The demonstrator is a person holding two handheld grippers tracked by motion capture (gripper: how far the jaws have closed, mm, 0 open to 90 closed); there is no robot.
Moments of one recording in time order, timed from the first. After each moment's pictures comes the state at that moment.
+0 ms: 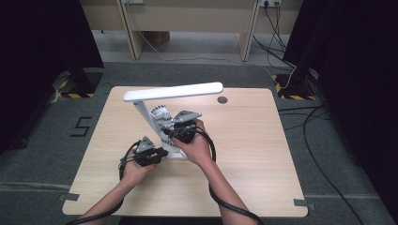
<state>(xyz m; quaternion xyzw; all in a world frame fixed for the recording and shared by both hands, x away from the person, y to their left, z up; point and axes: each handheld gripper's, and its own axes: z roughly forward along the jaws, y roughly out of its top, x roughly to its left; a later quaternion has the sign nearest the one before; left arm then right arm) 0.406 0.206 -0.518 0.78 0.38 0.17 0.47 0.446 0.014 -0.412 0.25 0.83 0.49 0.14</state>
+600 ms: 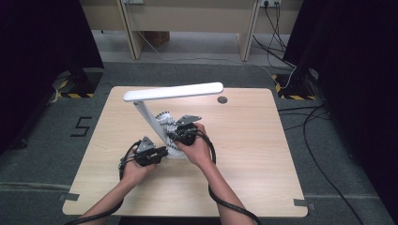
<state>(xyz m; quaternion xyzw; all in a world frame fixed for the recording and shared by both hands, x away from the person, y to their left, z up) 0.406 0.205 -0.517 0.78 0.38 0.17 0.46 0.459 0.010 -0.448 0.28 0.84 0.45 0.13</state>
